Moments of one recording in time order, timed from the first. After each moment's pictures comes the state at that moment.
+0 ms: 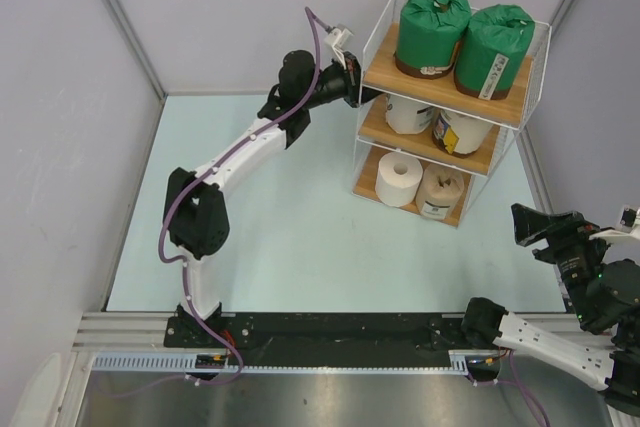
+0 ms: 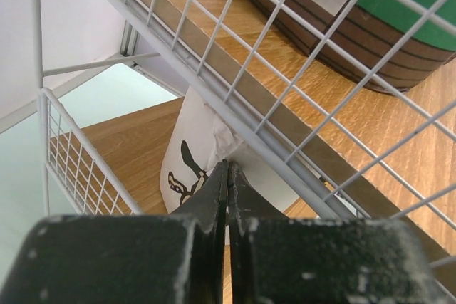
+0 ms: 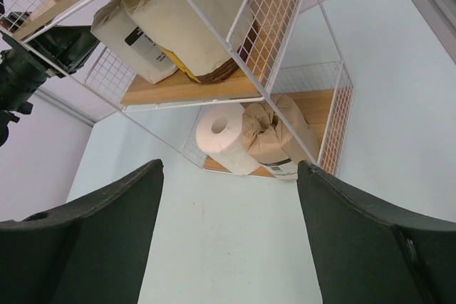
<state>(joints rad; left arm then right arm) -0.56 1.96 1.79 0.26 0.63 -0.48 1.09 0.19 1.10 -1.02 1.03 0.68</state>
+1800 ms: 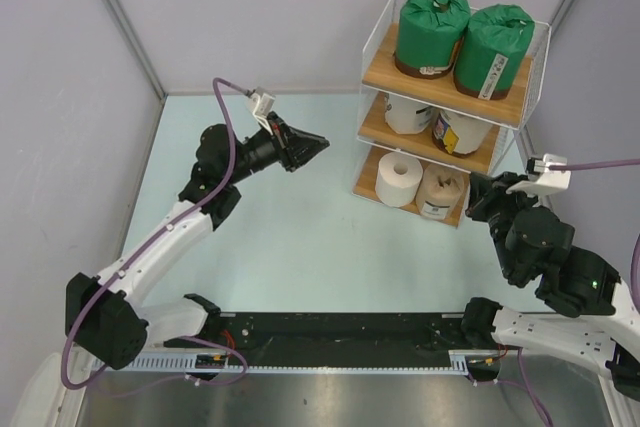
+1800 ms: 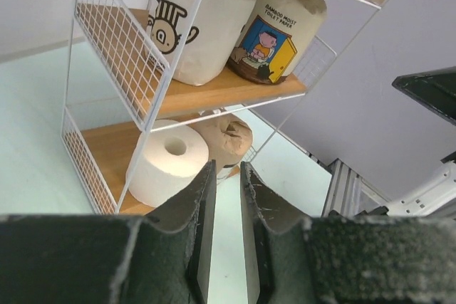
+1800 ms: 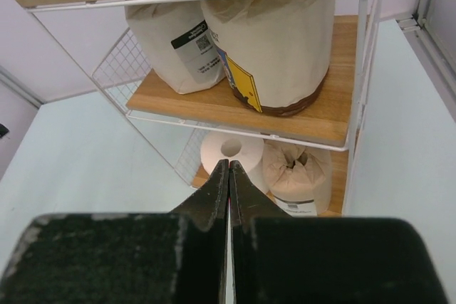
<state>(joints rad) -0.48 1.18 0.97 0.32 0.55 -0.51 1.08 0.59 1.08 -0.63 1.04 0.42</state>
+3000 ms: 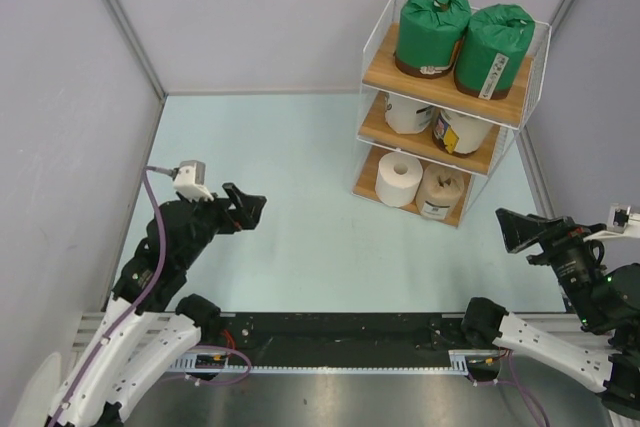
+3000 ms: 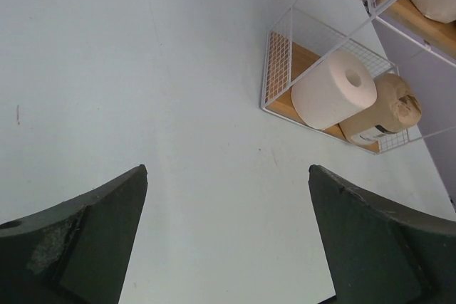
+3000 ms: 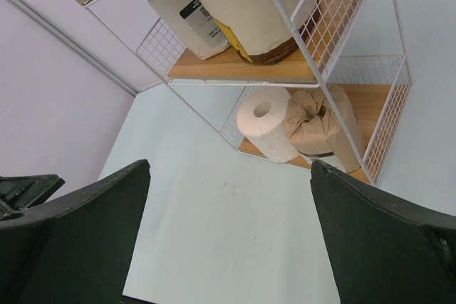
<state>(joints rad) -0.48 0.51 0.73 -0.50 -0.10 -0.52 1.07 0.16 1.07 -0.92 0.85 0.61</state>
